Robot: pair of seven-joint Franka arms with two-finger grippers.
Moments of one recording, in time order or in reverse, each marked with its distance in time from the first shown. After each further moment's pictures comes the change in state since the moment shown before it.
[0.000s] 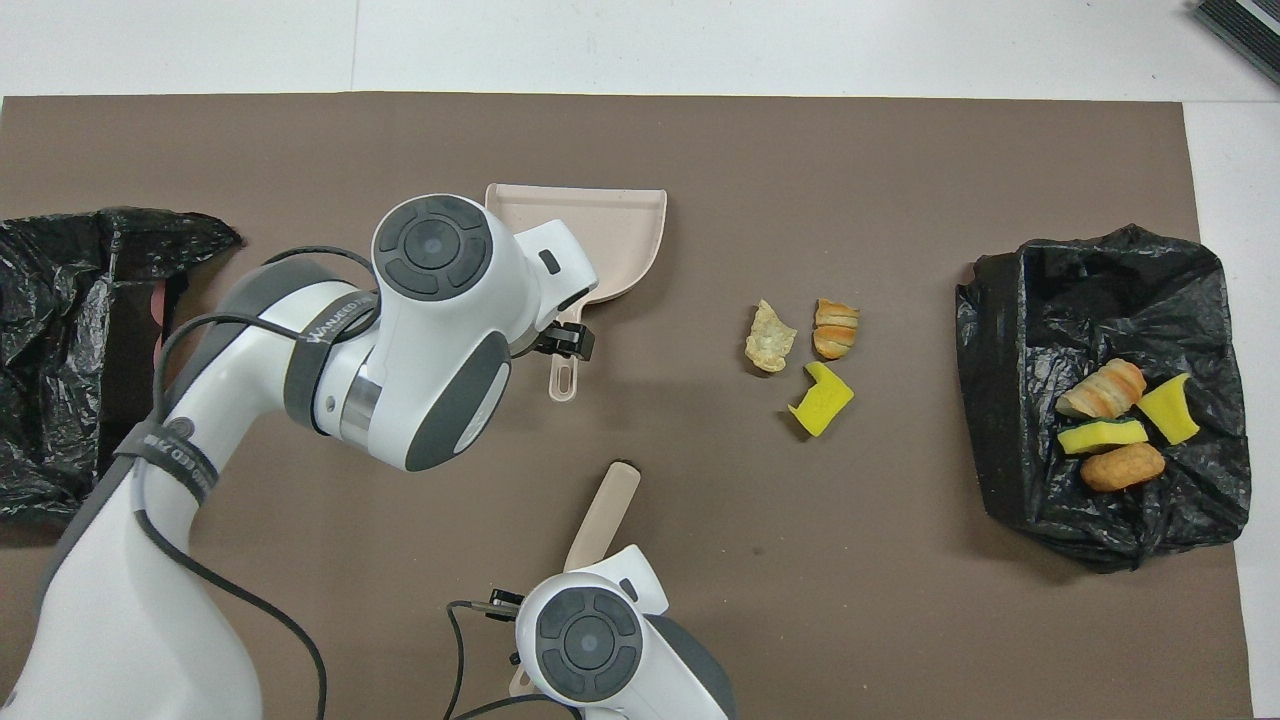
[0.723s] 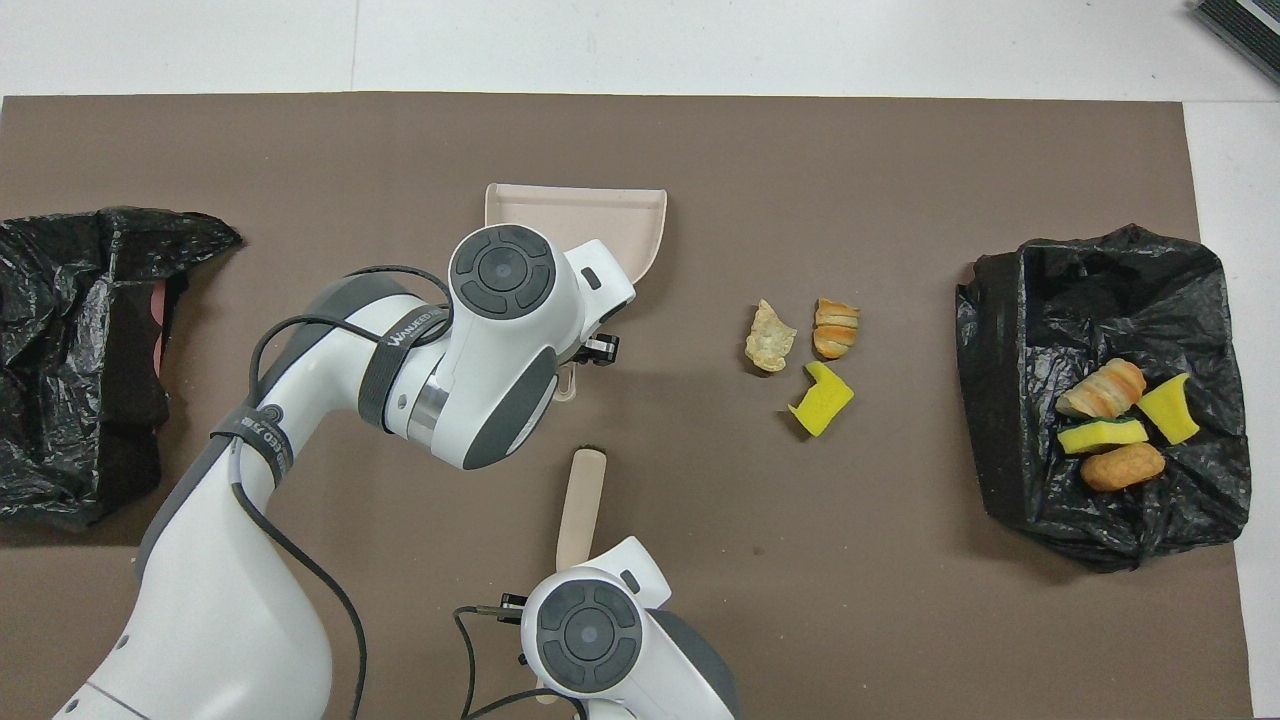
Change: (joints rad) left arm -0.040 0.074 0.001 0.001 0.003 0.056 -0.077; right arm -0.002 0.002 -0.010 0.003 -0.028 -0.051 -0.086
